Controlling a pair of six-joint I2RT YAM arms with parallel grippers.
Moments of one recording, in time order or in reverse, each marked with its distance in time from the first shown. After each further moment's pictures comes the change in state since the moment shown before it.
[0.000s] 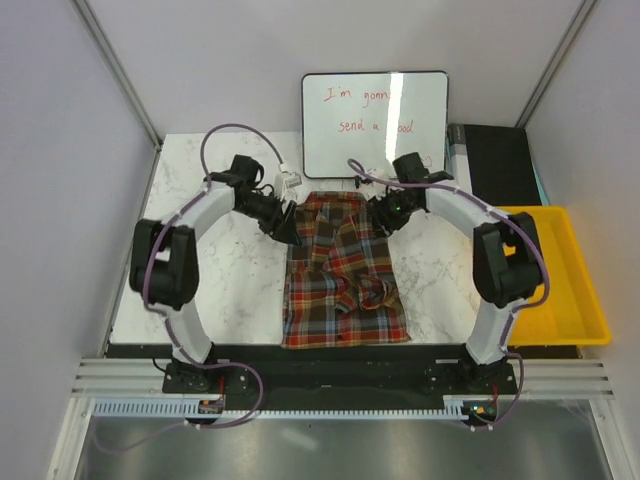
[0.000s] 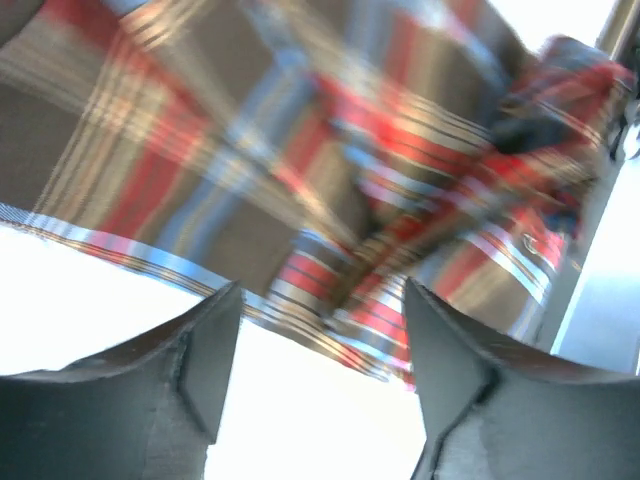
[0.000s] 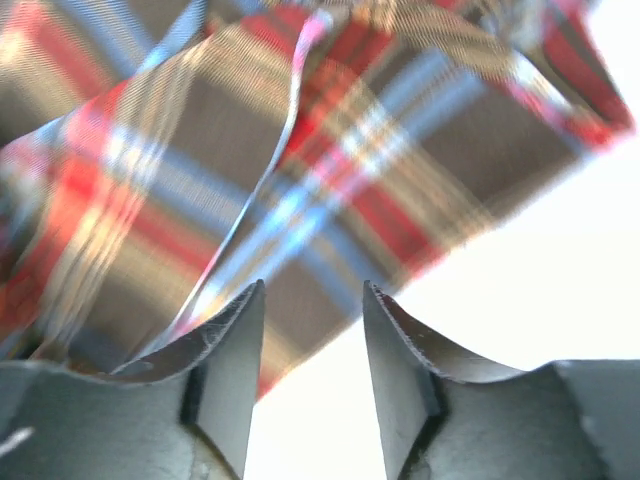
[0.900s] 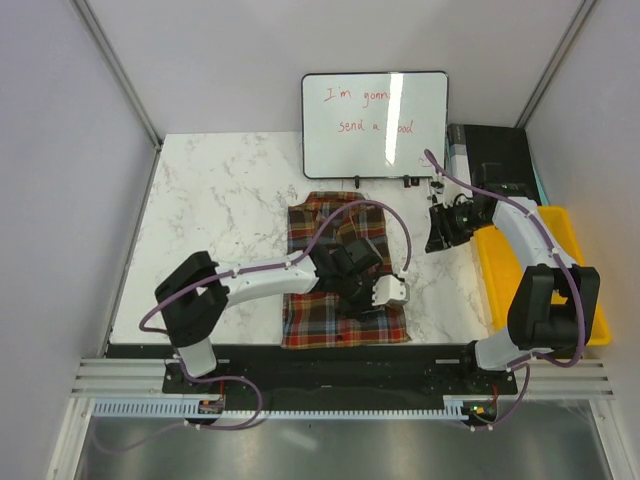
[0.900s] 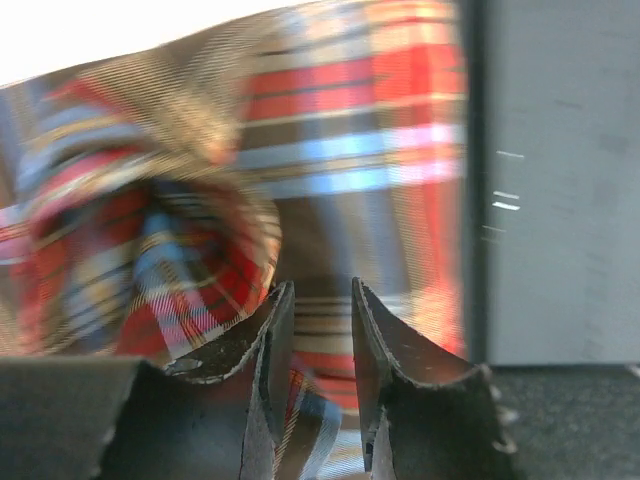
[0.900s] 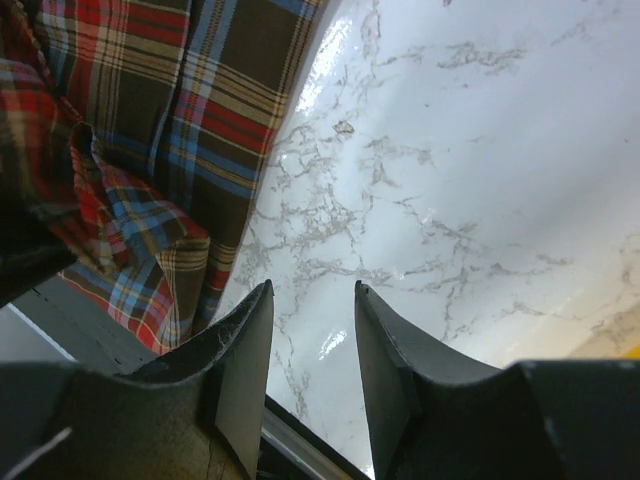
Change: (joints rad) left arm -0.868 -0.207 -0.206 0.237 -0.448 0.057; right arm -0.373 -0.406 -0.210 -0.325 -0.155 -0.044
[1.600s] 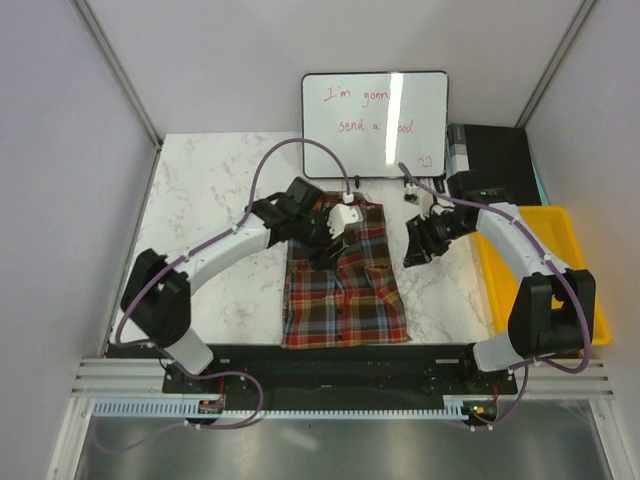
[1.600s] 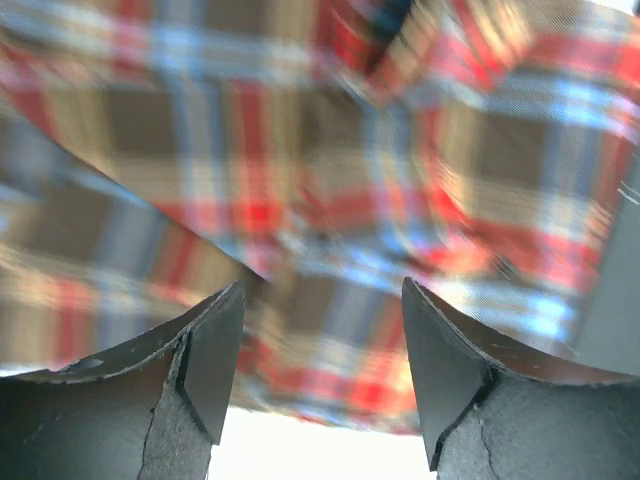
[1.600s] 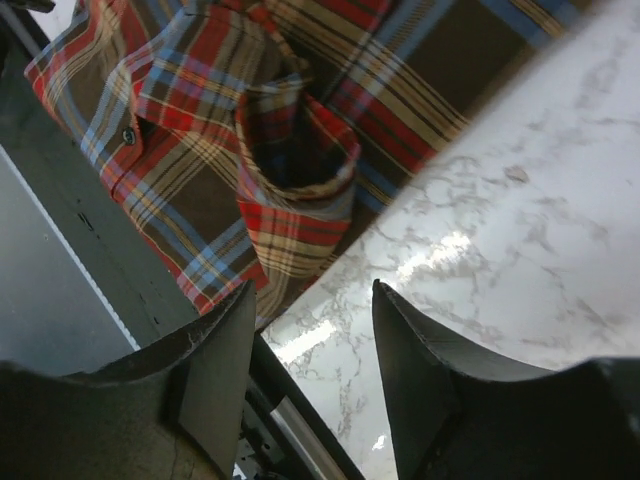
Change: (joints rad) left arm 0.402 -0.076 0.087 -0.047 0.039 -0.006; right arm 0.123 -0.036 -0.042 -0.044 -0.127 -0.079
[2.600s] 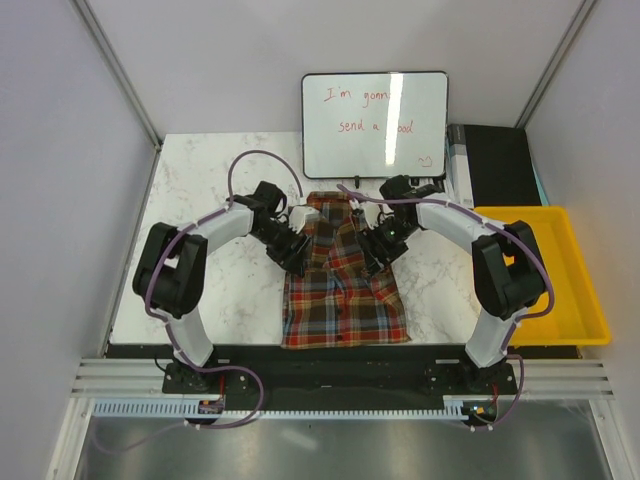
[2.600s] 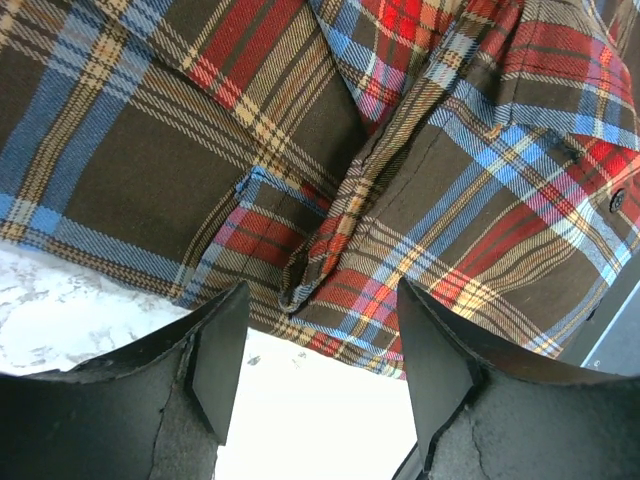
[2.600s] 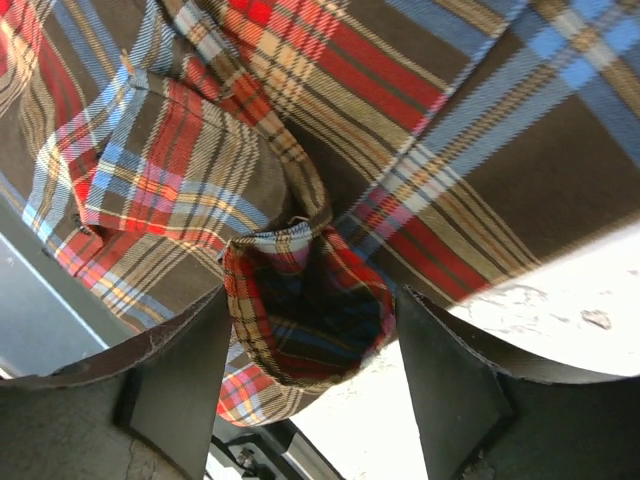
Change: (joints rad) left arm 0.307 0.142 -0.122 -0.120 0.171 -0.089; right arm 0.332 0.296 0.120 0.114 0.193 0.215
